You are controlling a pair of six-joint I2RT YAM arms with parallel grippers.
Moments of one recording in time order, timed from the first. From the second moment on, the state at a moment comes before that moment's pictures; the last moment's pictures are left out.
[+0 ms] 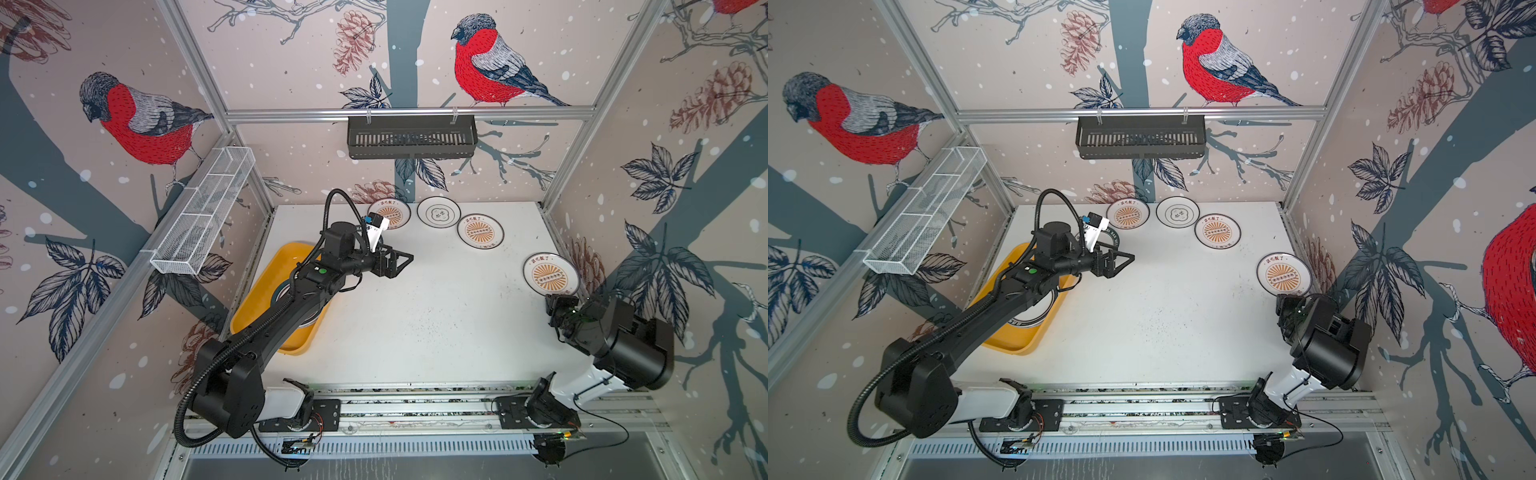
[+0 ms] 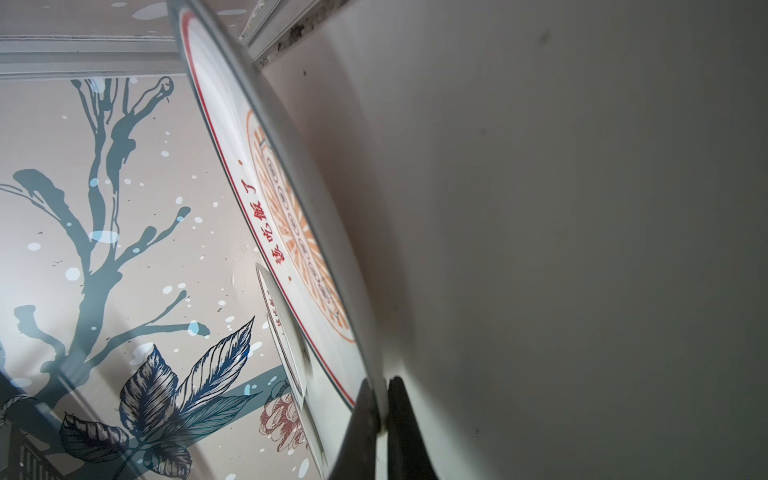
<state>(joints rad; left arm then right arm) -0.44 1.34 1.03 -0.10 0.63 -0.28 -0.63 1.60 0.35 0.59 -0.55 1.23</state>
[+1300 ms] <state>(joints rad) -0.44 1.40 1.05 -0.16 0.52 -0.29 -0.23 1.31 0.66 0.10 -0.54 1.02</state>
